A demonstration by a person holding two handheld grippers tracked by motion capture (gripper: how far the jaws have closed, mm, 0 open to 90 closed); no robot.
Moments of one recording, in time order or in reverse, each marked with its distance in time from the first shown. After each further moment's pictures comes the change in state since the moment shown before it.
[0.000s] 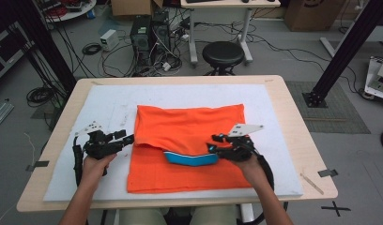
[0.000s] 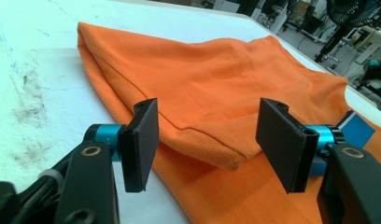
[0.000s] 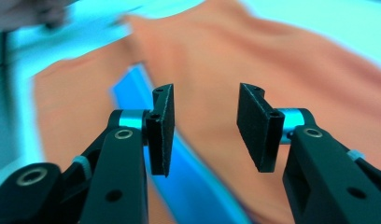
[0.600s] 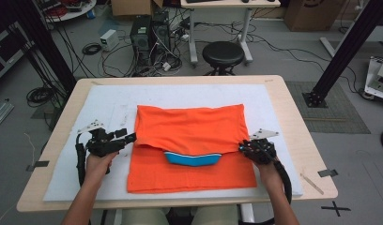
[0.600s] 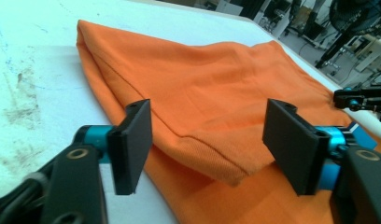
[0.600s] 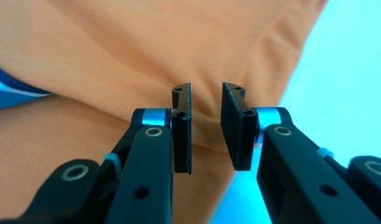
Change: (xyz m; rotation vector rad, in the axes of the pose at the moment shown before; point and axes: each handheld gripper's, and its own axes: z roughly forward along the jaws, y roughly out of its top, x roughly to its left) left arm 0.000 0.003 0.008 -0.009 0.008 -0.037; right arm -0.043 -0.053 -0.022 0.198 -0.362 0.099
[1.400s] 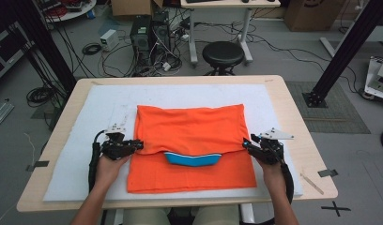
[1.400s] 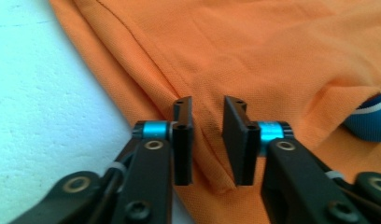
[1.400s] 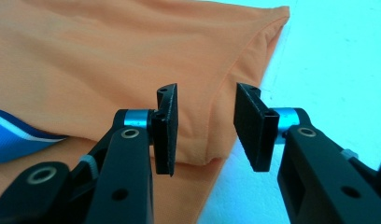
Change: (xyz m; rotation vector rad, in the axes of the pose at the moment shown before) left arm -0.020 -0.014 0.030 0.265 0.137 0.109; right arm -0.006 -0.003 -0.017 -0.141 -0.030 0.113
